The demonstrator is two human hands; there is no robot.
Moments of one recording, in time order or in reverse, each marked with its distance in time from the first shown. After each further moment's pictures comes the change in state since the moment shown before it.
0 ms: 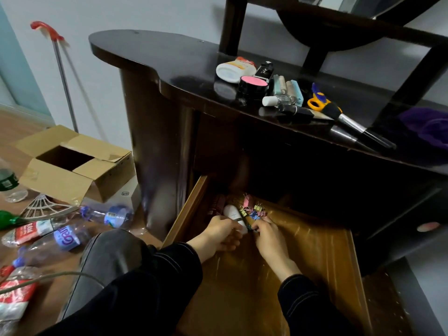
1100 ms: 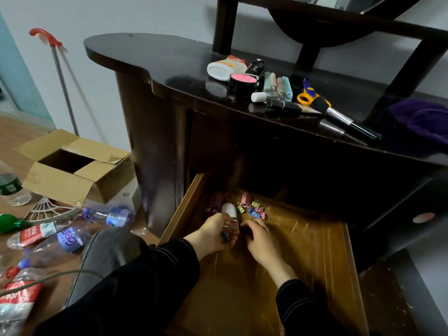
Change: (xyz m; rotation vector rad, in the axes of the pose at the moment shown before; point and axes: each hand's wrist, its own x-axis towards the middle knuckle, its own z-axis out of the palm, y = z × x) left_hand 0.000 -0.002 0.007 -0.310 0.022 -0.198; right_hand -0.011 0.006 0.021 0.108 -0.070 -0.098
